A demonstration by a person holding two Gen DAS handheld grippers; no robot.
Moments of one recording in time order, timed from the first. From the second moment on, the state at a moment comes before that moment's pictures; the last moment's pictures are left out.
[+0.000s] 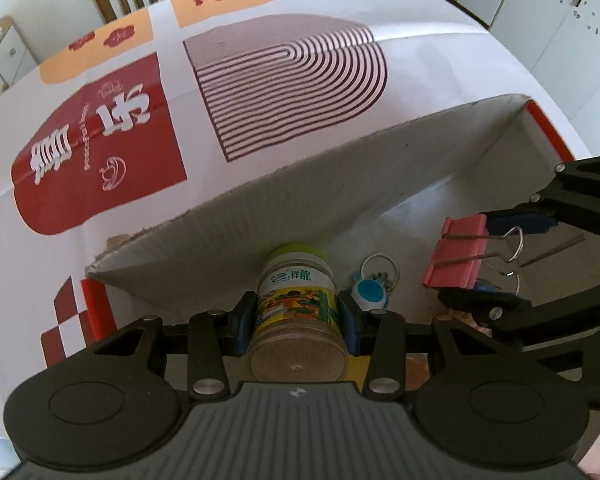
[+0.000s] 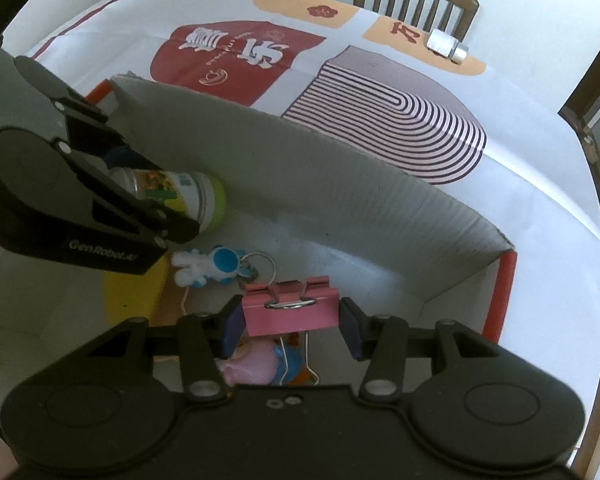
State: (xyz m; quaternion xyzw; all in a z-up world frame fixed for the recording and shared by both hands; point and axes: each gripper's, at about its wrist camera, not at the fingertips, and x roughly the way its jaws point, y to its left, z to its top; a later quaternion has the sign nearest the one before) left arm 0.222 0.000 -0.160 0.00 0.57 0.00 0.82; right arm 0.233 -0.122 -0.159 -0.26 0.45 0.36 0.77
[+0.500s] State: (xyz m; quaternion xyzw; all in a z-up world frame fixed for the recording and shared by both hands) left arm 0.224 0.001 -0.163 -0.01 0.58 0.00 0.82; right arm 0.239 -0.118 -0.171 -0.25 0.47 0.35 0.77
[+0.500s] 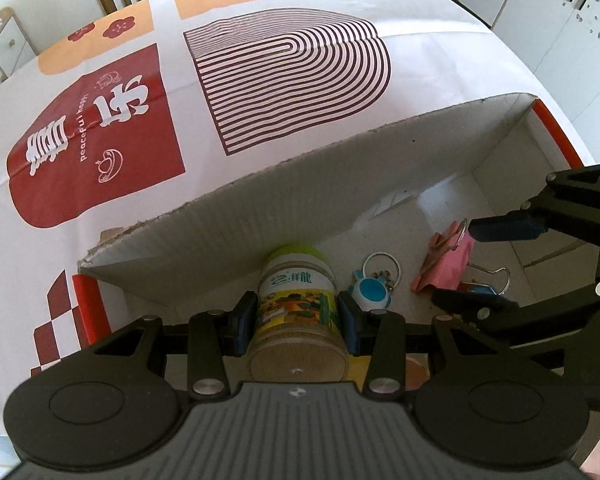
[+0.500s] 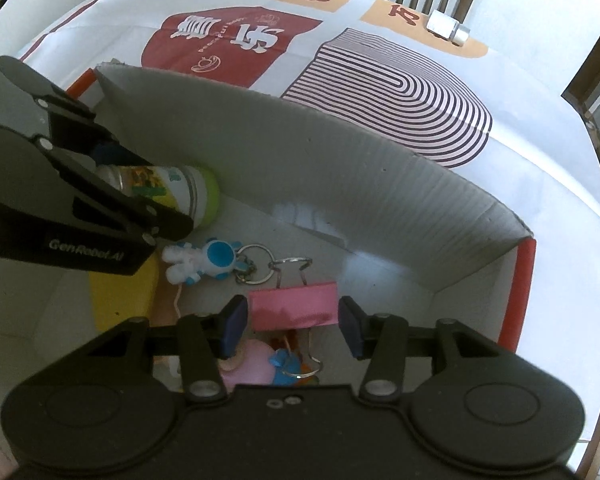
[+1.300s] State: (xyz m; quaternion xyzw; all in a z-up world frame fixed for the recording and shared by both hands) left arm 0.173 -0.001 -0.079 -0.02 0.48 -0.08 0.87; right arm 0.204 -0.152 -0.097 -0.20 0.43 0.41 0.78
